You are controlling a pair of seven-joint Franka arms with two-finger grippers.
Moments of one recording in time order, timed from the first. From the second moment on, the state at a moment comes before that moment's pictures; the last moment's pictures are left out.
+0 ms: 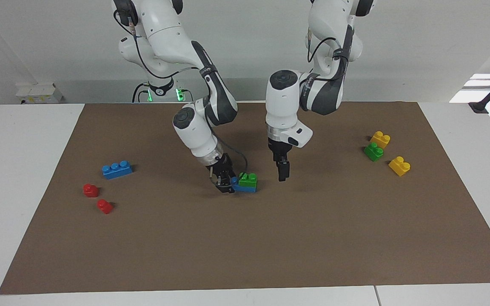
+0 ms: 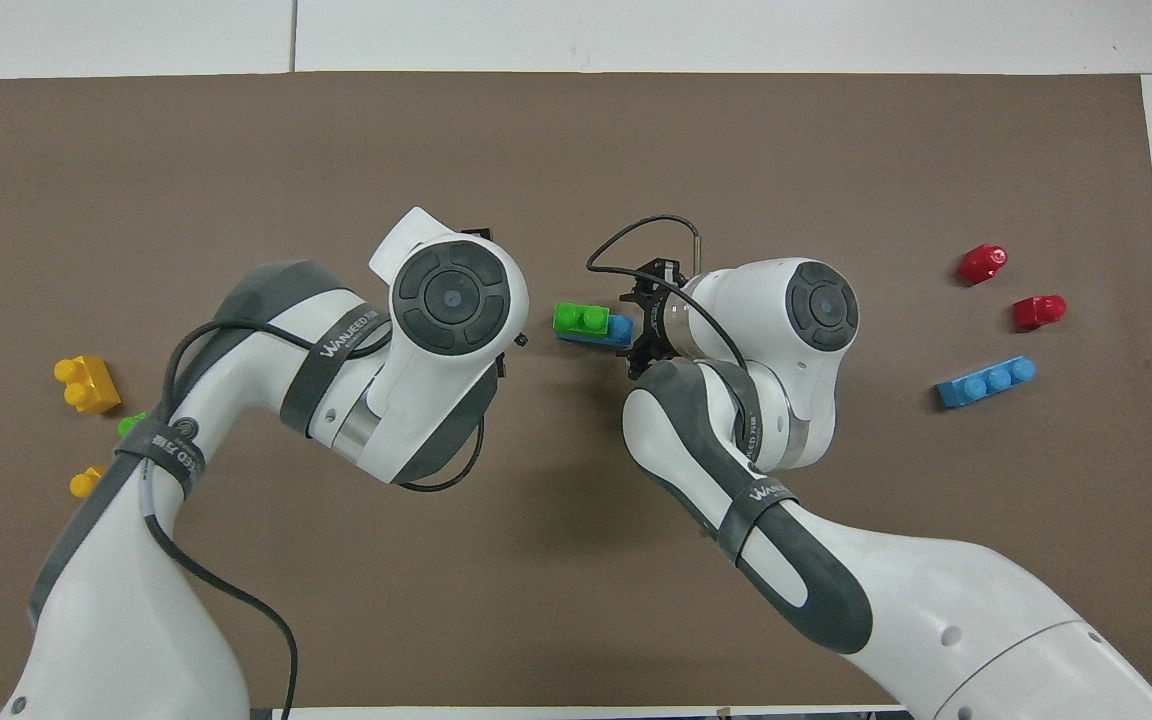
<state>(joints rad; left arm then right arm) -0.57 0.25 0.00 -1.78 0.18 2.17 -2.25 0.51 0.41 -0.04 -1.93 0.55 2.58 1.69</state>
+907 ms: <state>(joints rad) -0.37 0.10 0.00 -1.78 0.14 1.97 -1.79 0.46 0.40 -0.05 -1.93 0.55 2.55 1.69</state>
